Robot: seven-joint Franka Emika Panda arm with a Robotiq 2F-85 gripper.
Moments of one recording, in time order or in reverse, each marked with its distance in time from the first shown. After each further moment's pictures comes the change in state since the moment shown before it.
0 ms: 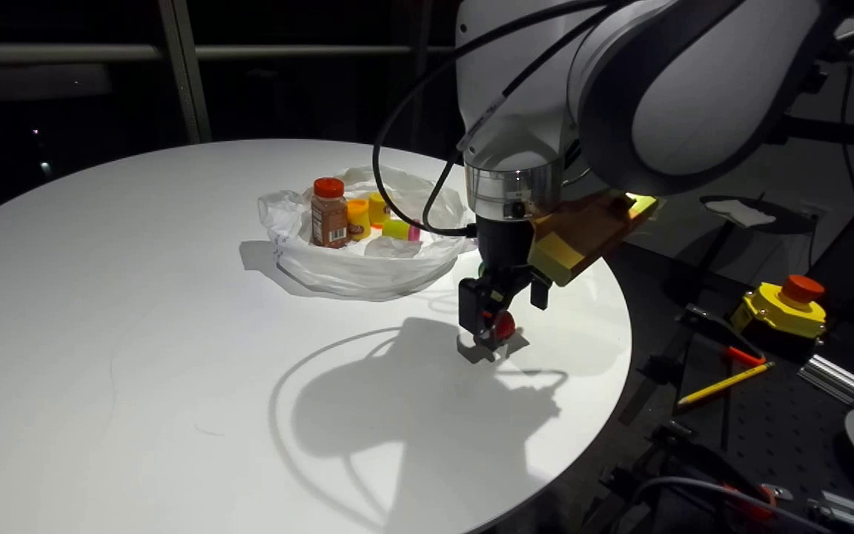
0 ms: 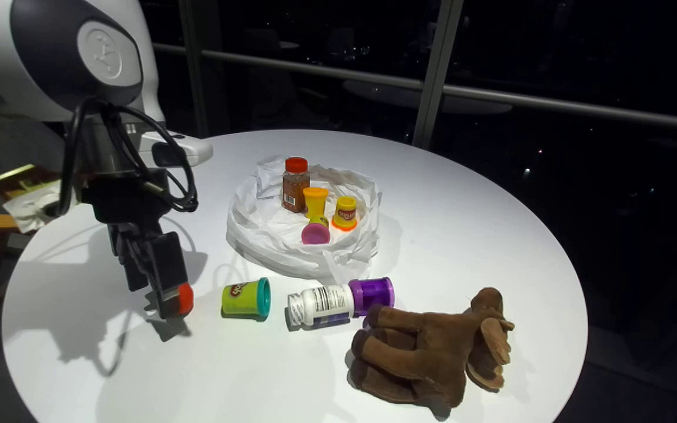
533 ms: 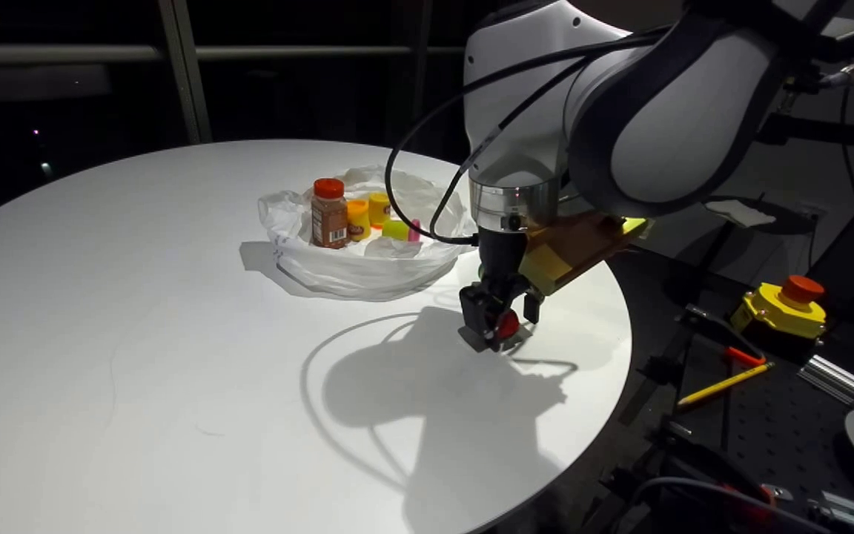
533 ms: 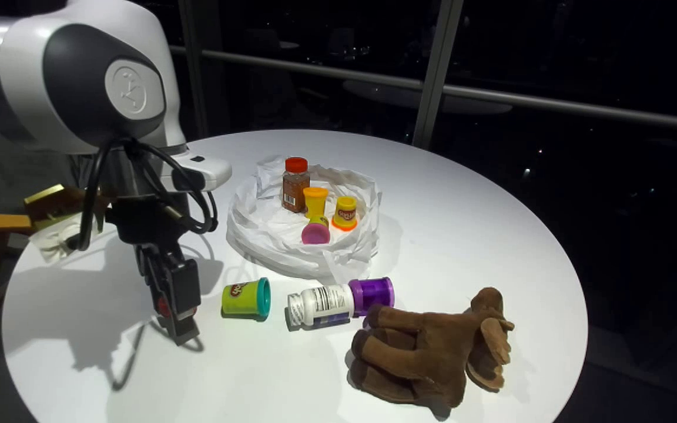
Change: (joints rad) arm 0.000 0.058 -0.050 0.002 0.000 0.081 0.030
